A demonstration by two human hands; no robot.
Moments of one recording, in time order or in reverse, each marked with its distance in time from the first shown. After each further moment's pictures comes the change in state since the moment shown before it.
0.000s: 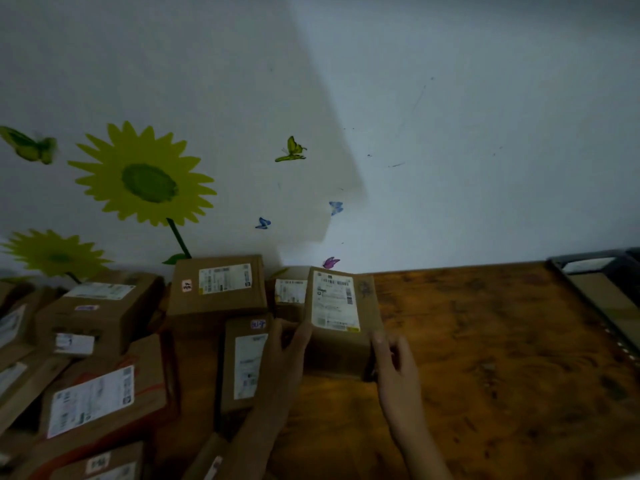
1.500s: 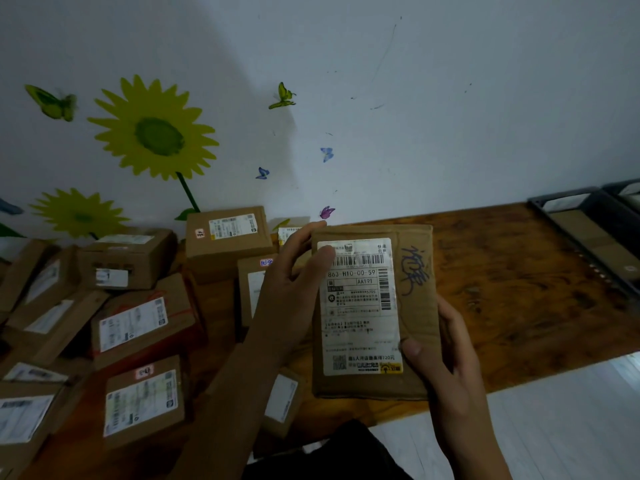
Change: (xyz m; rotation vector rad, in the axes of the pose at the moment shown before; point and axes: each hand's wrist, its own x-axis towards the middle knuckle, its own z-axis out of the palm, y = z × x) left_hand -0.154 0.068 -0.043 -0.210 -0.334 0.243; right_hand -0.200 -0.007 -0.068 0.345 -0.090 -0.271
